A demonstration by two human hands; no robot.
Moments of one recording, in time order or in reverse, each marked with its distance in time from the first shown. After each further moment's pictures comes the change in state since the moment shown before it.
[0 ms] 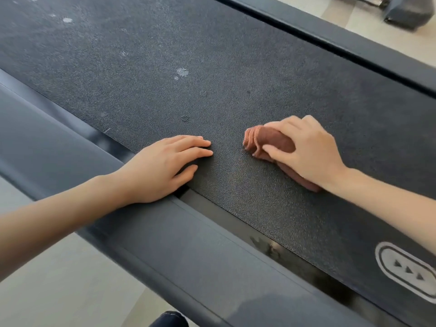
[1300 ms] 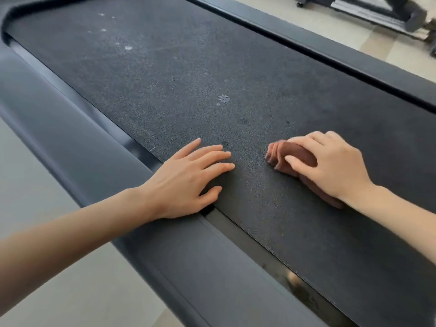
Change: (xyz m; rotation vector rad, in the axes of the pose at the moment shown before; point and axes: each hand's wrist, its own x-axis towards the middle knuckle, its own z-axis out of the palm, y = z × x) left_hand -0.012 -0.011 -0.017 0.190 0.038 -0.135; right_hand 0.047 -0.003 0.015 -0.080 0.068 -0.090
